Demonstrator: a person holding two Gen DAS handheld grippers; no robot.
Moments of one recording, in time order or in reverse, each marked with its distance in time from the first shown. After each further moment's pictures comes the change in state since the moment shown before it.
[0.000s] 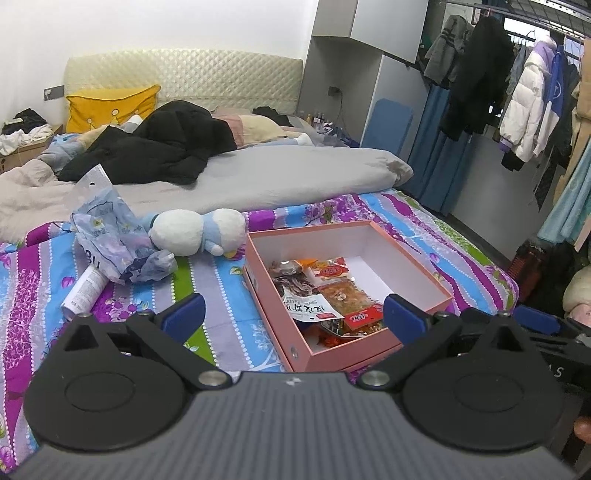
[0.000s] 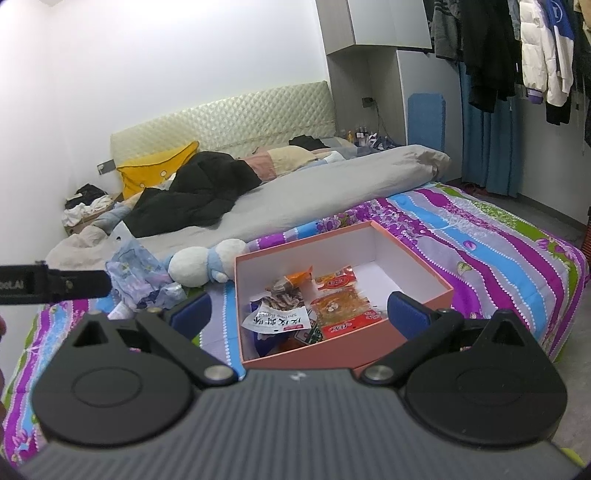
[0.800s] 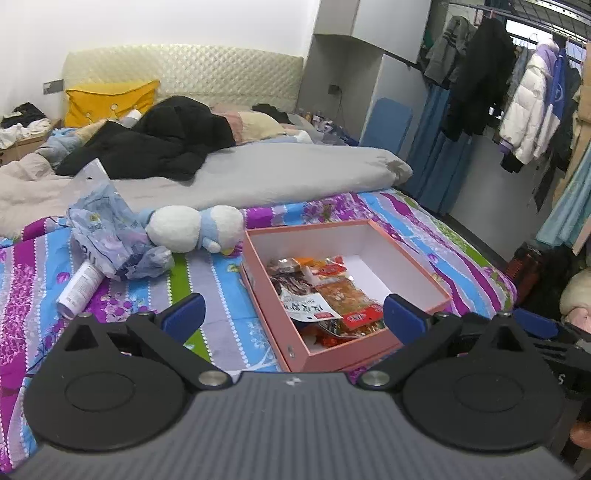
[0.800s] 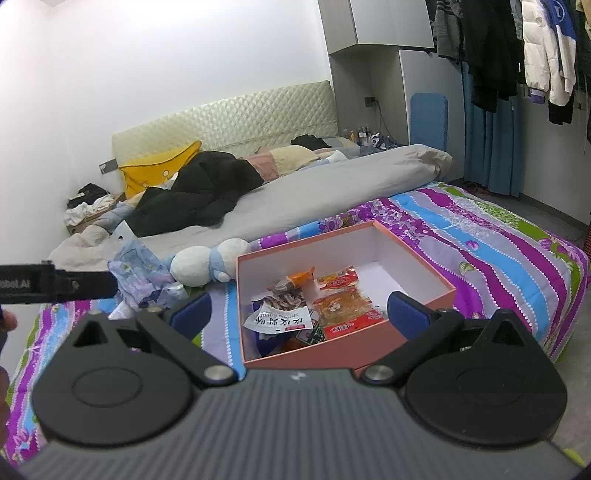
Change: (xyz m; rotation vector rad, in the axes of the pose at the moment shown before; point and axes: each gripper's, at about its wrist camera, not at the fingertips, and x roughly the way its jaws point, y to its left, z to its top) left arm 0.007 0.003 -0.001 -0.018 0.004 0.000; right arm 0.002 0.005 -0.002 0.000 0.007 0.008
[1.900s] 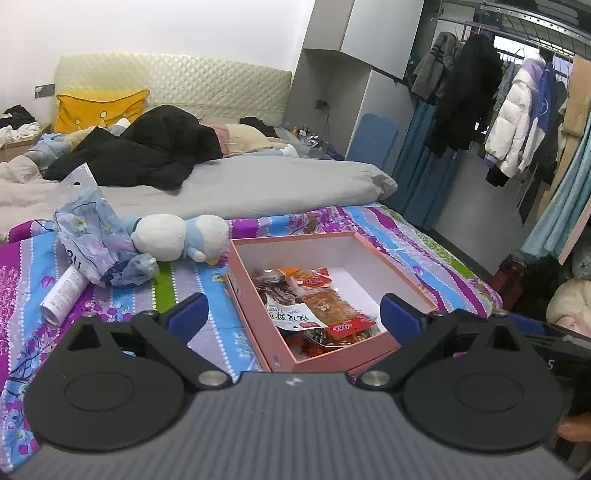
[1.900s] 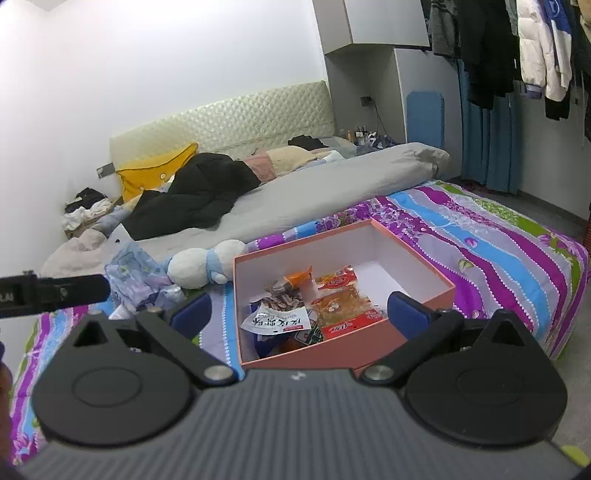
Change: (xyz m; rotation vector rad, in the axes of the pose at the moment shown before) left arm -0.001 0.005 -0.011 -0.005 -0.046 -0.072; right arm 0.001 -0.004 -0.004 0.014 -0.011 -0.014
